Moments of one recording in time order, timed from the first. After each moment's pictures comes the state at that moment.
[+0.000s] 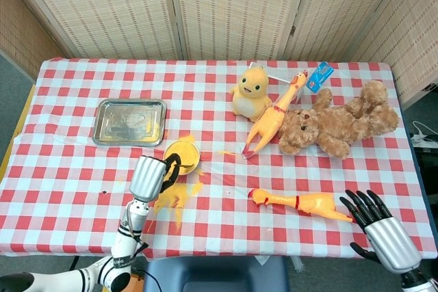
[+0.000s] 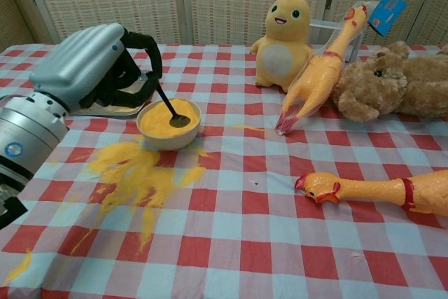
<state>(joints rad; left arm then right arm) -0.57 -1.86 -0.20 -1.31 1.51 1.46 0.32 0.02 -1.06 -0.14 -1.58 -1.84 1.54 -0.04</state>
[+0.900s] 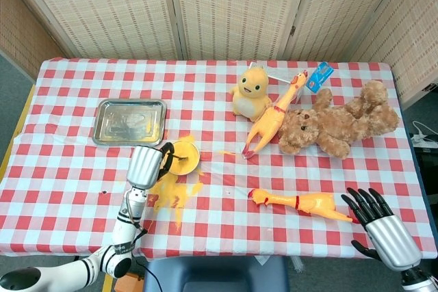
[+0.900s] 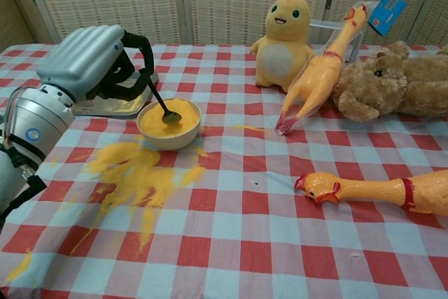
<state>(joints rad) -0.62 -1.90 -0.26 -1.13 1.47 1.42 0.30 0.02 -1.07 -0.13 -1.58 -1.82 1.53 -0.05</state>
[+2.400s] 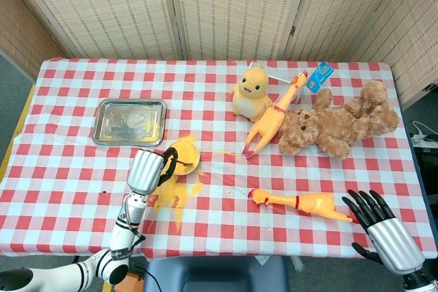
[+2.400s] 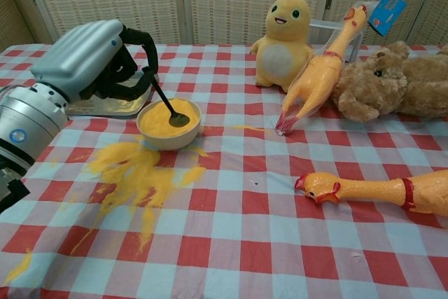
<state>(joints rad) -0.61 -1.84 -0.23 -1.25 1.48 1.44 0.29 0.01 -1.06 -0.14 -1.58 -1.85 1.55 -0.04</state>
